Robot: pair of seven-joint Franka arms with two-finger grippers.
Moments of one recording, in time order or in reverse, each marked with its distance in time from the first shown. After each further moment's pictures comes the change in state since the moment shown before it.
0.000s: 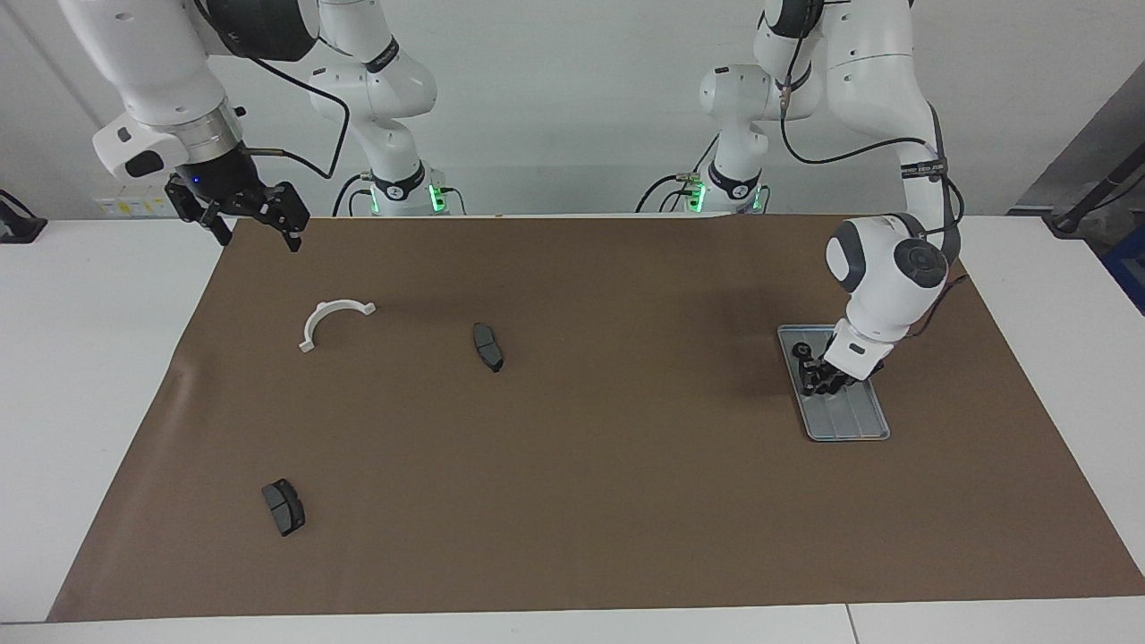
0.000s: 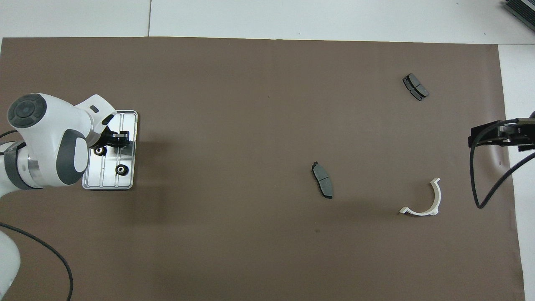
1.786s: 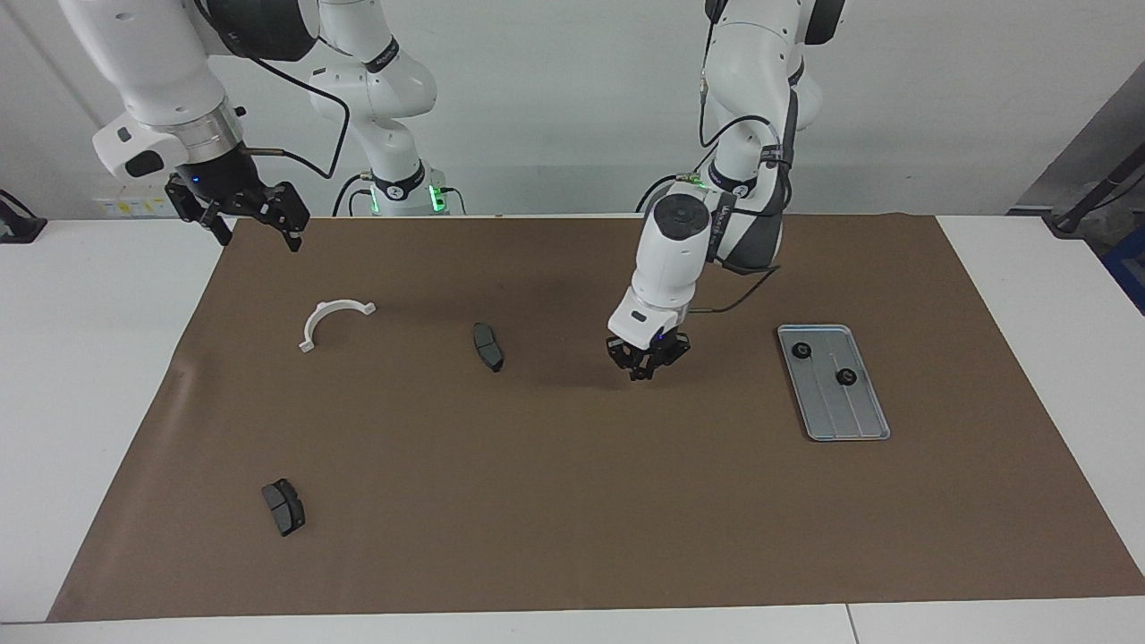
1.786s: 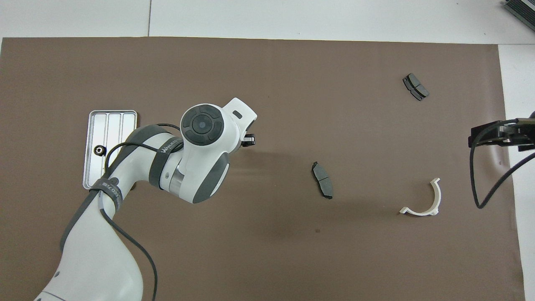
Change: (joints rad) left arm -0.545 0.066 -0.011 0.208 -0.003 -0.054 -0.559; right arm 0.000 0.000 0.000 0.000 0.000 0.000 0.000
